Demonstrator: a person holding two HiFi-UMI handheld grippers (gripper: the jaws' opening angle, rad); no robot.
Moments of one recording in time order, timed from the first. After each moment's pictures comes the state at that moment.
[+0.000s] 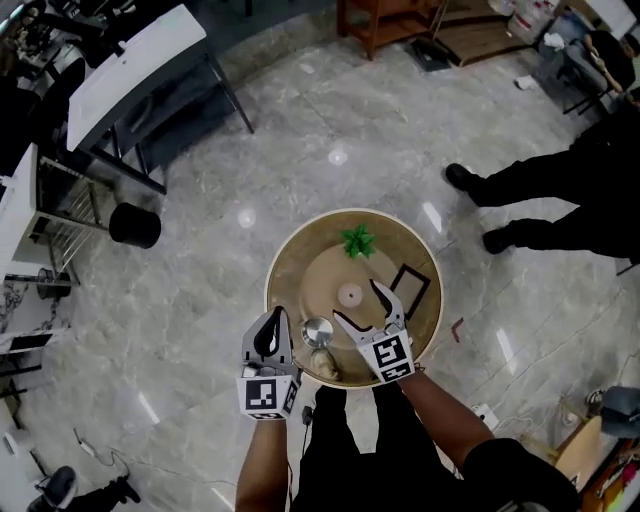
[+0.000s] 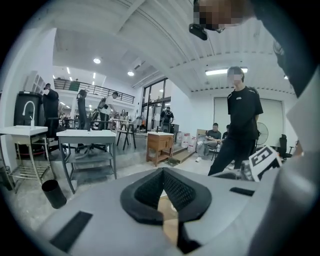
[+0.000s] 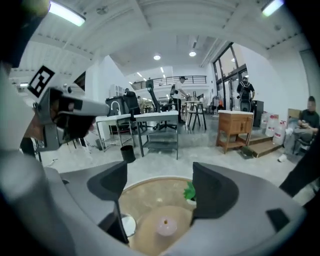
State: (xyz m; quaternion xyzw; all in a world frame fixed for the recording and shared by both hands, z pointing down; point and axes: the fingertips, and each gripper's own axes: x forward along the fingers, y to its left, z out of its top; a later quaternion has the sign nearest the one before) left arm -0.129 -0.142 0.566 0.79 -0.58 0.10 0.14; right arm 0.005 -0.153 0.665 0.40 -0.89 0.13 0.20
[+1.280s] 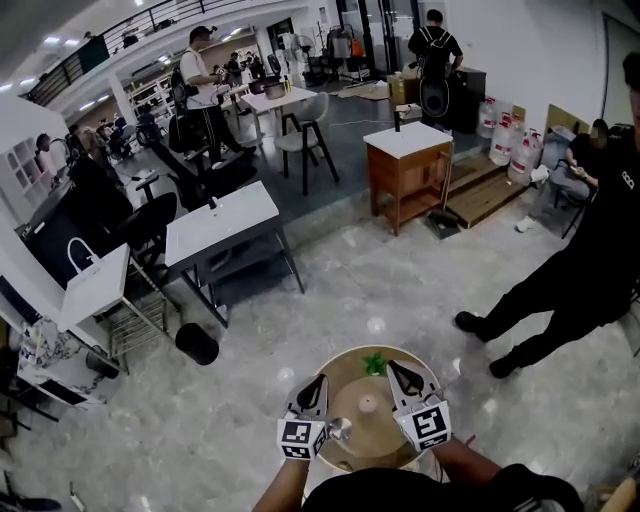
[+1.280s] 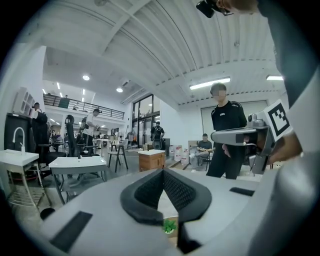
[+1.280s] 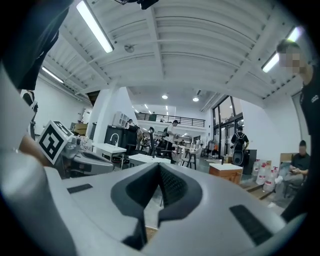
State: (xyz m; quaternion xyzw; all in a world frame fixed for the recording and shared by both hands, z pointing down) left arm -0.080 -0.109 0.387 0.83 -0.55 0.06 0.04; right arm 0.068 -0.114 0.337 0.45 -0.89 -0.07 0.05
